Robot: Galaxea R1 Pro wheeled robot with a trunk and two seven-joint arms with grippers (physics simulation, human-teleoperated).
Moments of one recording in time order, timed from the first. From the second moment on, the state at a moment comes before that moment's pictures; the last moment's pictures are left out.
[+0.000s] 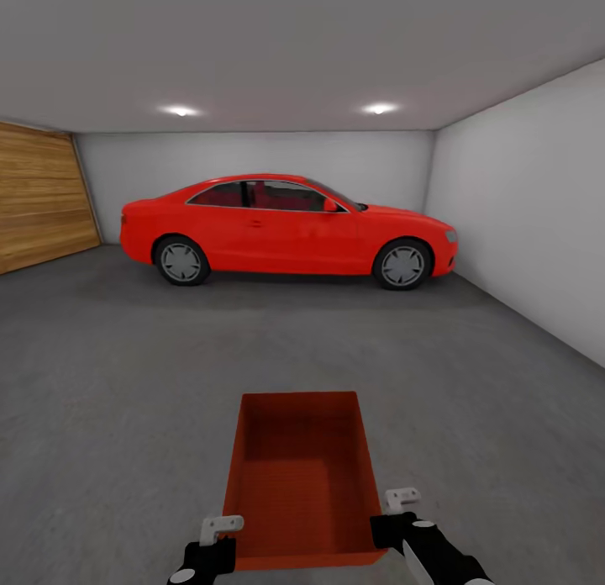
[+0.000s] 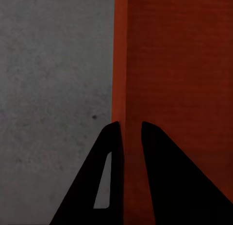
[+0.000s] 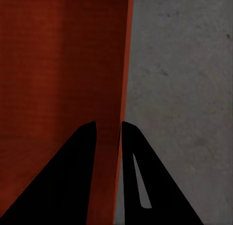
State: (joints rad) left arm -0.45 -0.07 -0.20 -0.20 0.23 -0.15 0.09; right arm -0.50 0.05 -0.02 -0.33 0.09 0.17 0.08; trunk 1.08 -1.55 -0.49
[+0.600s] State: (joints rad) left arm -0.45 -0.06 -0.19 -0.20 0.23 -0.15 0.08; right arm -0.50 0.05 -0.01 -0.34 0.09 0.17 0.07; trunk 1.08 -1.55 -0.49
